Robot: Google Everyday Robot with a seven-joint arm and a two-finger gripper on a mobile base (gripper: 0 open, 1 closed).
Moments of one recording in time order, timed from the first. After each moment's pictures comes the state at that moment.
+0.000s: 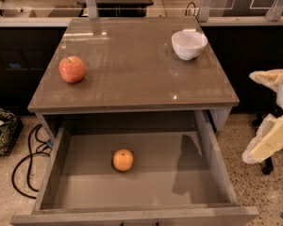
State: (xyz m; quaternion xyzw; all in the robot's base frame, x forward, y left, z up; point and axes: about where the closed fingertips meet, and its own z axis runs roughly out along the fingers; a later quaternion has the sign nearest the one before) arm 0.412 -0.219 0.909 -0.57 0.77 0.07 0.29
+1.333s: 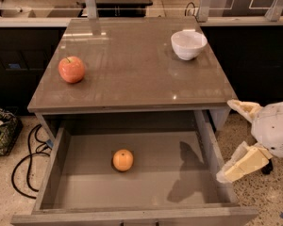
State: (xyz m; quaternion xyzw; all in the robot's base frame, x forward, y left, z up) arm 0.403 -0.189 0.840 -0.54 0.75 0.15 0.35
